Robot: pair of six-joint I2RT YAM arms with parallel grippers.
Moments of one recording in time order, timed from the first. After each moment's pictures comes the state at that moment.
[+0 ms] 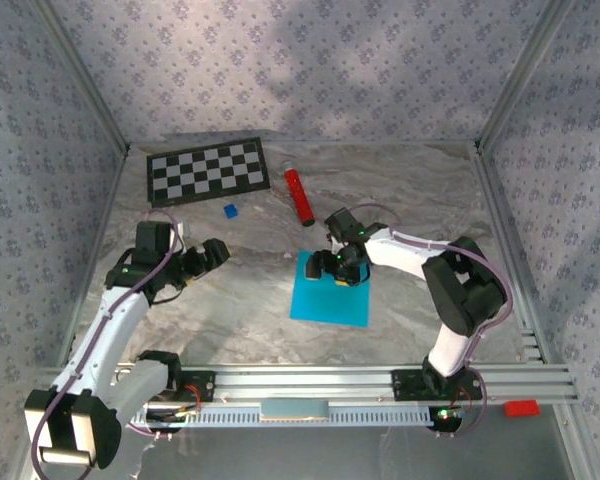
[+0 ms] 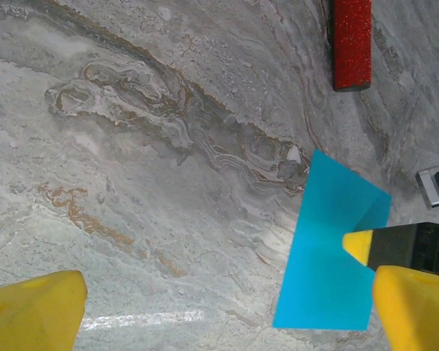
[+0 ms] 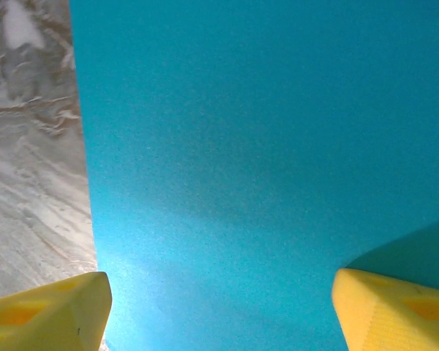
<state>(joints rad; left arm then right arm) -0.14 0.93 0.71 -0.67 0.37 -0.62 0.63 1.74 1.03 -0.52 -0.31 0.65</state>
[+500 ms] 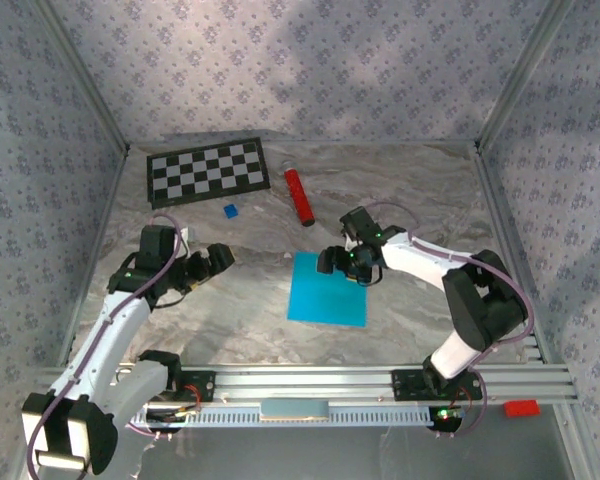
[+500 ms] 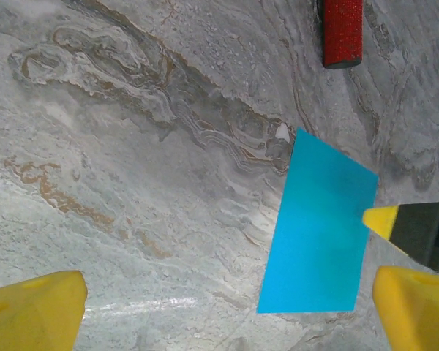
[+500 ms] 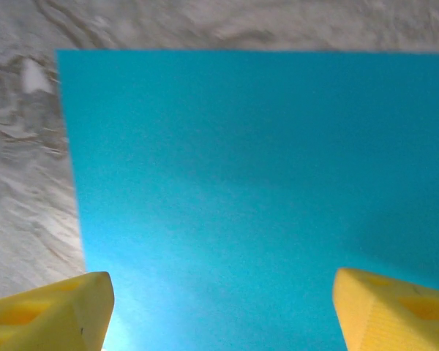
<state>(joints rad) -0.19 0.90 0.68 -0.66 0.39 -0.66 0.56 1.61 0.92 -0.49 -0.28 0.67</state>
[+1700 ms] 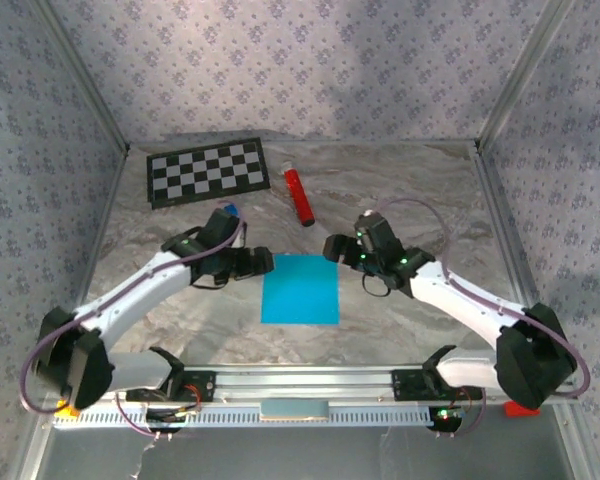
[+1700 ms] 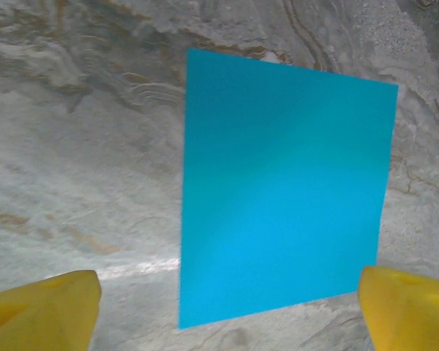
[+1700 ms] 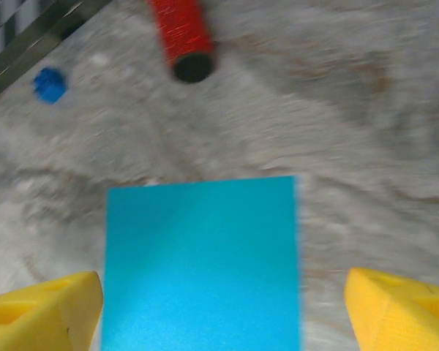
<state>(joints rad) -0.62 1.29 0.94 -0.73 0.12 -0.74 0.60 1.24 0.76 -0.30 0.01 0.78</state>
